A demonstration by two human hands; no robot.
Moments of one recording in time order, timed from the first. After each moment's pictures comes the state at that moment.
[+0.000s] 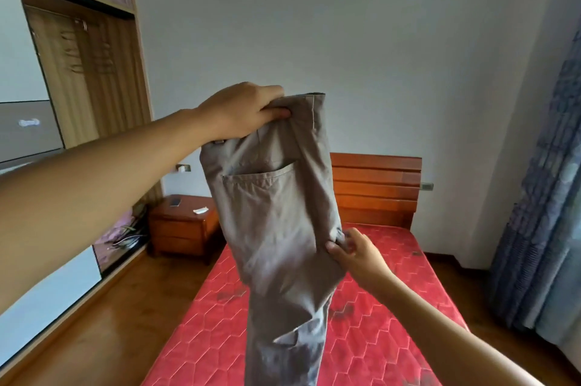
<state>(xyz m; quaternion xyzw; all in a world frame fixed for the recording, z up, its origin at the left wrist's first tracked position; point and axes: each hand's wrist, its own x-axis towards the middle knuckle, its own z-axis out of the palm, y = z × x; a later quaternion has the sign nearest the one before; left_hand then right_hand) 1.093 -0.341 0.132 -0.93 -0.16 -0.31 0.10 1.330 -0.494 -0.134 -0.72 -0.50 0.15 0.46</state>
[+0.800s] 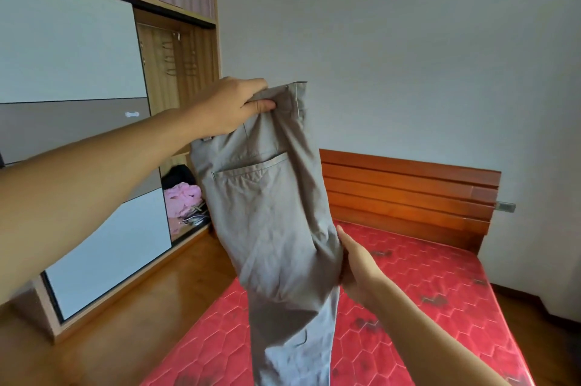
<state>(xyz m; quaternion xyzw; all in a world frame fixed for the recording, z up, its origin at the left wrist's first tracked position) 1.075 -0.405 0.130 -0.88 -0.30 -0.34 0.15 1.332 -0.497 -0.123 -0.49 -0.32 0.57 0.57</state>
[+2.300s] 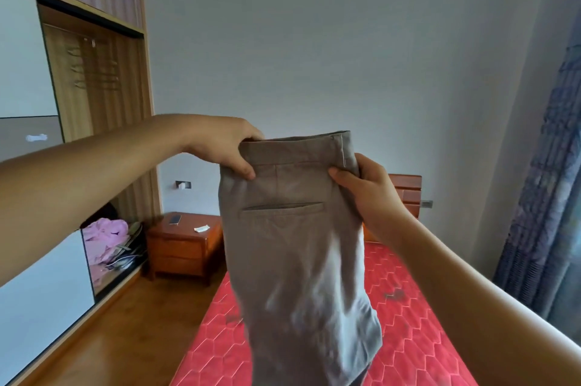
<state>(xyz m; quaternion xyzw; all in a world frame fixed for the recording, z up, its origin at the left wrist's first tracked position) 0.955 -0.298 0.144 -0.97 -0.22 -0.07 -0.09 1.176 -0.455 0.038 -0.50 -0.53 0.17 0.67</state>
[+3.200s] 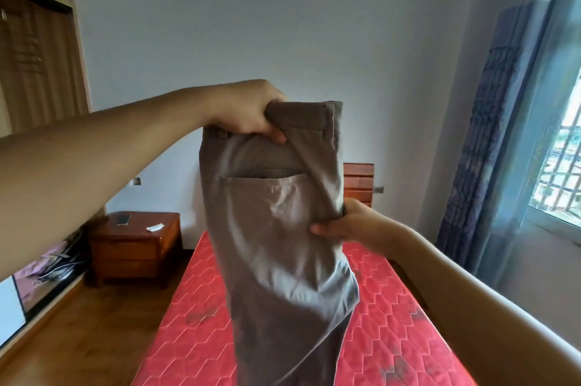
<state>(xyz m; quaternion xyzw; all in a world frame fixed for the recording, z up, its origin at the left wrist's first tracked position) 1.032 -0.338 0.167 -0.97 -0.14 -0.18 -0.07 1.232 -0.497 -0.008 -0.65 -0.54 0.29 0.45</state>
